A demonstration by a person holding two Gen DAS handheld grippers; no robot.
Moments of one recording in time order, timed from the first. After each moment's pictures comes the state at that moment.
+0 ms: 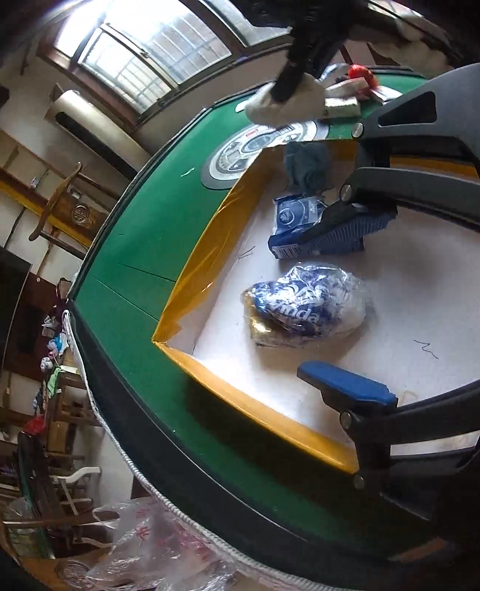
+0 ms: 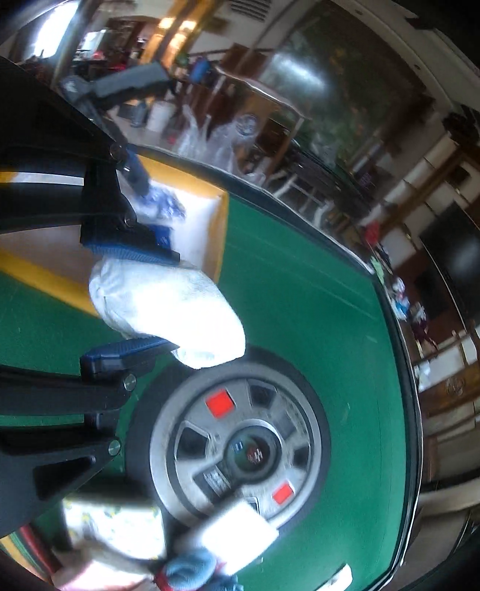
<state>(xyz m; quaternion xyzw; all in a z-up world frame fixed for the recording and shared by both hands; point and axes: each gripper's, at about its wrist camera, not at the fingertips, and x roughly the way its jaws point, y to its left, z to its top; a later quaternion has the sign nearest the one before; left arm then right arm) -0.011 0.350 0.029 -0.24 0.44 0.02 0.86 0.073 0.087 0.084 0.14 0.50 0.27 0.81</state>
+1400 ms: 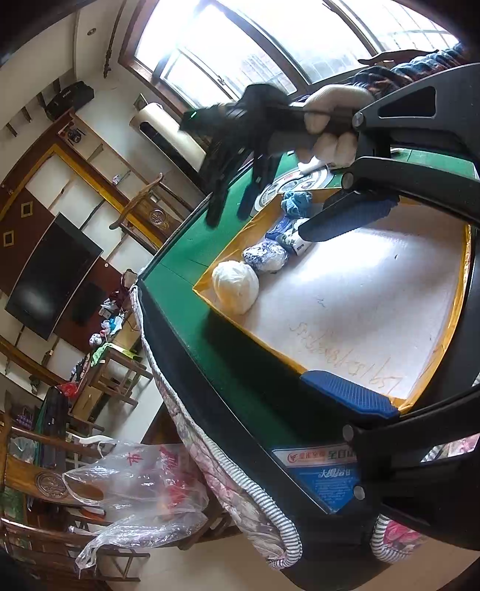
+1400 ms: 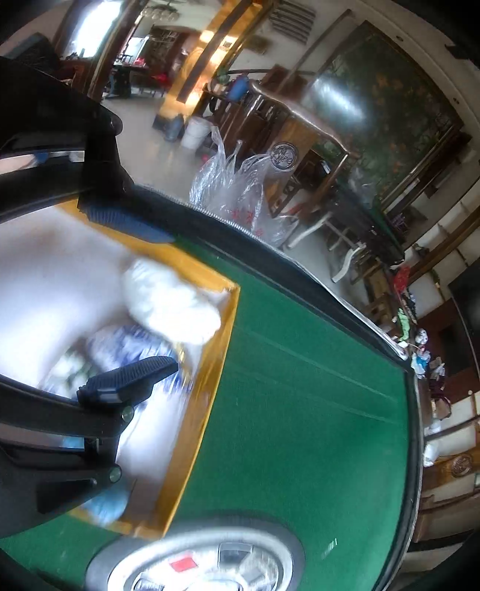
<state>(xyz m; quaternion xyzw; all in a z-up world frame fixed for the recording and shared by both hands) -0.180 0.393 0.062 -0.33 0.32 0.04 0.89 0.066 0.182 0.082 0.11 0.51 0.34 0.78</state>
